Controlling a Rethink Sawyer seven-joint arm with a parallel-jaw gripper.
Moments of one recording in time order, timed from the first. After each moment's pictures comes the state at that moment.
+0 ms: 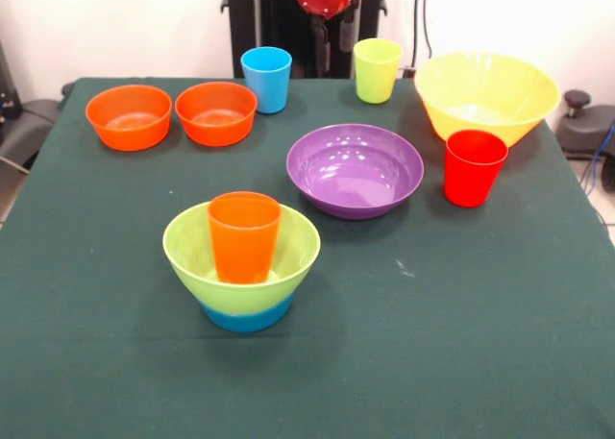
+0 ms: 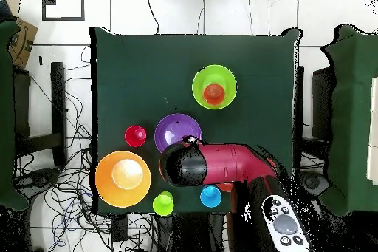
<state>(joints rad) -0.49 -0.92 0.30 2.03 -0.32 0.54 0.81</state>
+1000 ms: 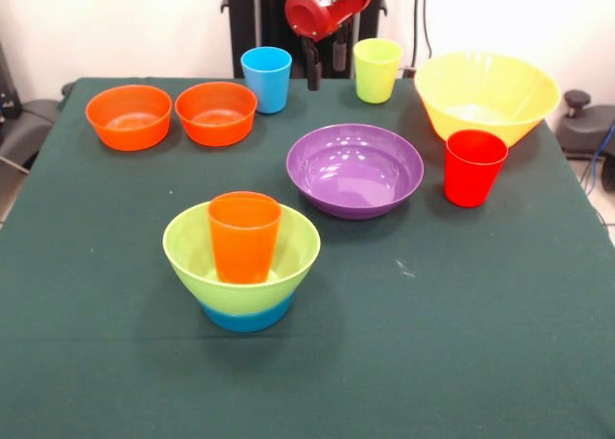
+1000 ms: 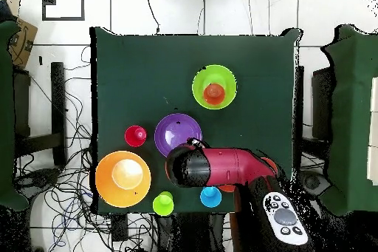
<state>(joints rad) -0.48 -0.85 0.26 2.04 -0.32 0.46 0.82</state>
